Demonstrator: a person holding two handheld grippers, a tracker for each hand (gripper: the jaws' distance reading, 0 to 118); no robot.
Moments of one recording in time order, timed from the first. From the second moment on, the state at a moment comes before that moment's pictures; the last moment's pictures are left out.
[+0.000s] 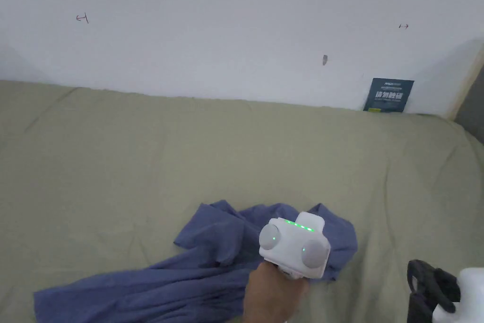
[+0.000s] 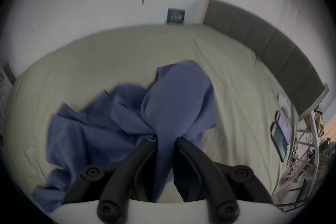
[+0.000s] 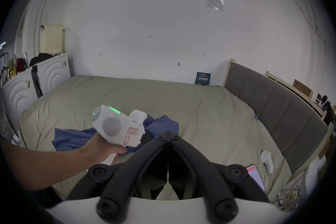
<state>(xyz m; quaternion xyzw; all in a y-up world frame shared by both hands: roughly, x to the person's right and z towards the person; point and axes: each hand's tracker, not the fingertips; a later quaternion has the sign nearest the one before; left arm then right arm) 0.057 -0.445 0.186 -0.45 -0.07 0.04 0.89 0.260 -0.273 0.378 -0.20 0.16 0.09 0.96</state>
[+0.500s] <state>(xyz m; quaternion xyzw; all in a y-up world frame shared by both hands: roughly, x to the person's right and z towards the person) -0.018 -0.345 0.469 -0.28 0.01 0.05 0.96 0.251 -0.280 0.422 -0.19 0.19 0.08 0.96</state>
